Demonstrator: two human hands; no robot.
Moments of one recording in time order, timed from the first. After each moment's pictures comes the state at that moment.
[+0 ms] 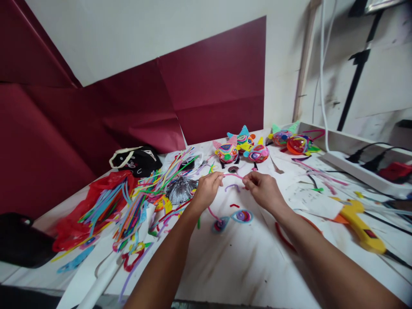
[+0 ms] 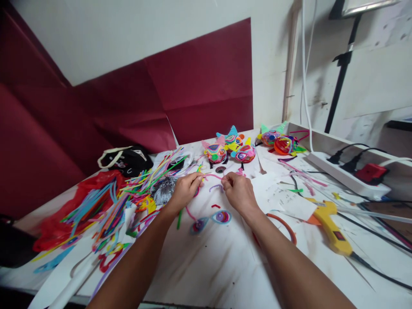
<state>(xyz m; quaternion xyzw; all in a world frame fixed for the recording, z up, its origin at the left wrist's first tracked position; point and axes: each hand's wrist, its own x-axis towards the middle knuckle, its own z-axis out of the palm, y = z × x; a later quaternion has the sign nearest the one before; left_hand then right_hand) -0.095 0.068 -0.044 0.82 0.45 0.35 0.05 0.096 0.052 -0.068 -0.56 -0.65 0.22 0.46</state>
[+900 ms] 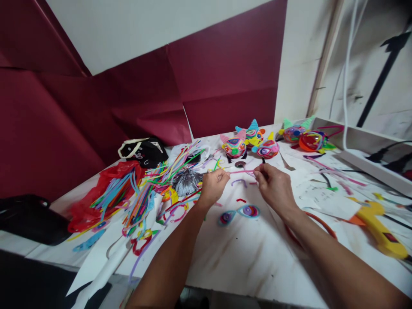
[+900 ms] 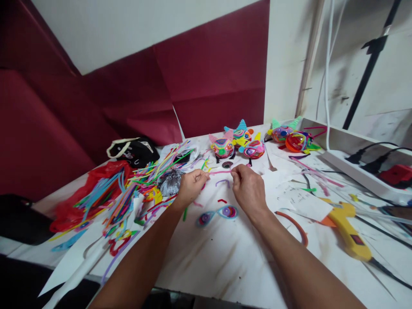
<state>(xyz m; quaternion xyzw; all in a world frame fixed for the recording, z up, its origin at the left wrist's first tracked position) -0.093 0.058 -0.055 0.71 0.53 0.42 0.16 0.090 0.043 -0.066 -0.56 -0.66 0.06 0.50</state>
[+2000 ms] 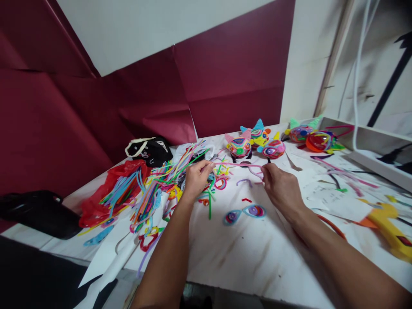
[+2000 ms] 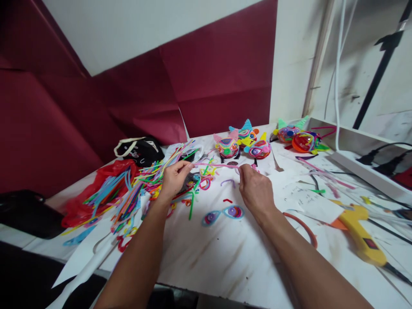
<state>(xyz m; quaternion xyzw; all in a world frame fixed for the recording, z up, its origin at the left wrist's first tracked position) -0.149 0.060 -0.028 0.73 0.51 0.45 0.02 0.092 0.049 -0.076 -0.61 -0.70 -0.11 0.37</state>
